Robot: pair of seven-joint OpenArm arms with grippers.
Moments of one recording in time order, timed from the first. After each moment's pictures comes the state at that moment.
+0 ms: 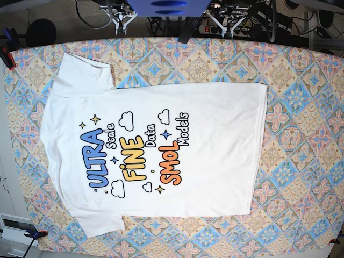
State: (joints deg) left arm 7.2 -1.0 -1.1 8.3 -0.6 0.7 -4.4; right arm -6.0 0.0 4.9 5.0 -0.8 1.4 1.7
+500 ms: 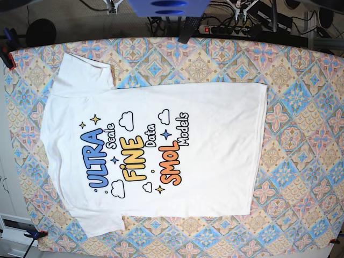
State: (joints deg) left arm 15.5 -7.0 -1.1 10.0 -0.5 0.7 -4.4; right arm -17.9 2.8 5.2 14.5 -0.9 1.2 2.3
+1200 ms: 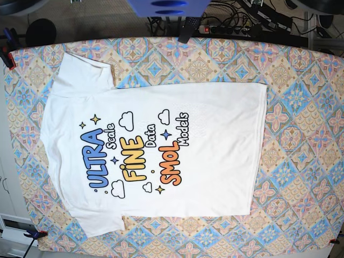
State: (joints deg) left arm 50.4 -12.7 -1.5 64.9 -0.9 0.8 -3.3; right arm -48.4 10.4 12.9 56.4 -0.8 1.9 1.5
